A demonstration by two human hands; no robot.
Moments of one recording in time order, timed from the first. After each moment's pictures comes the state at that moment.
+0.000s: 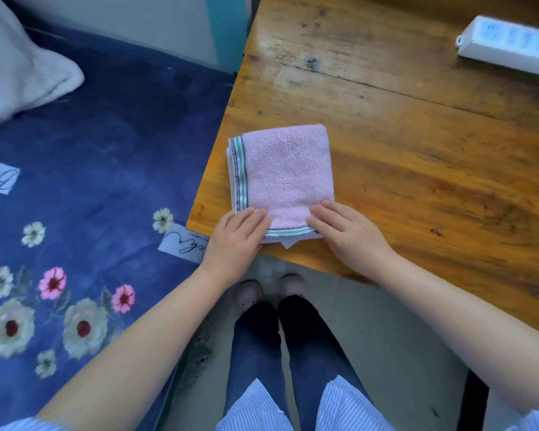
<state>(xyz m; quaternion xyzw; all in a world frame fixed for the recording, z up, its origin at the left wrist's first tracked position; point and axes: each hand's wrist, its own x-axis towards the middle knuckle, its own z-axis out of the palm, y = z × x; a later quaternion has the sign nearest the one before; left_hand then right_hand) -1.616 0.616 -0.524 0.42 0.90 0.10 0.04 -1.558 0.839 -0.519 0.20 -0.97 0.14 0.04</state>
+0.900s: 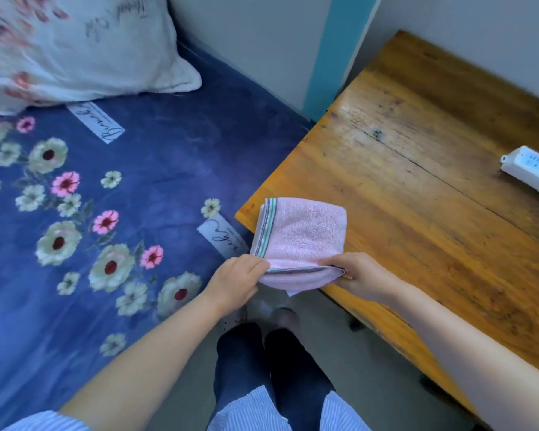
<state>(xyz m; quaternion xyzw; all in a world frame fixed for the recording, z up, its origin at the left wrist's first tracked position) -1.543 0.579 -0.490 0.30 0.94 0.17 0.09 -1.574 0.827 -0.466 0.19 -0.88 0.30 -0.31</state>
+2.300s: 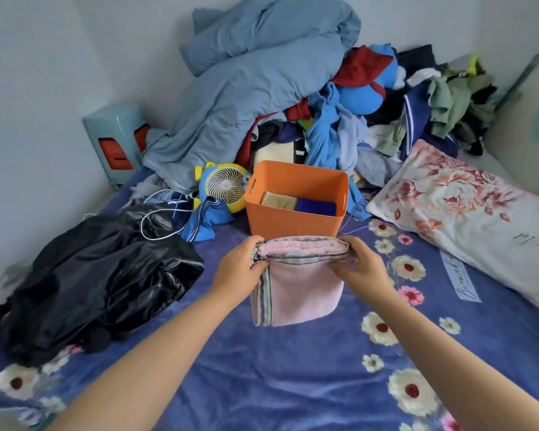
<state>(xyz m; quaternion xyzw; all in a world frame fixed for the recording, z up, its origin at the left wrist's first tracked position) -1.216 0.030 -0.285 -0.42 0.83 0.26 -0.24 -1.402 0.139 -0.279 0.47 -0.74 0.43 -0.19</state>
